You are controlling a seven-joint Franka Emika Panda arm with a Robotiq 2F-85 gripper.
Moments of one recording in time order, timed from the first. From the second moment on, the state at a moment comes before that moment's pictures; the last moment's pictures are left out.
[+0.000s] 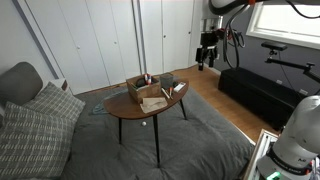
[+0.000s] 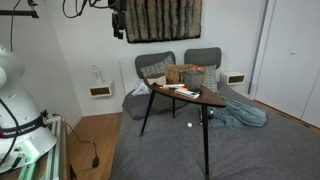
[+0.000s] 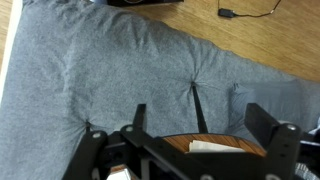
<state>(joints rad) -0.01 -0.34 -0.06 -2.03 0.09 1.58 0.05</state>
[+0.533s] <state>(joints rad) -0.05 -0.26 -0.07 -1.99 0.13 1.62 0.22</state>
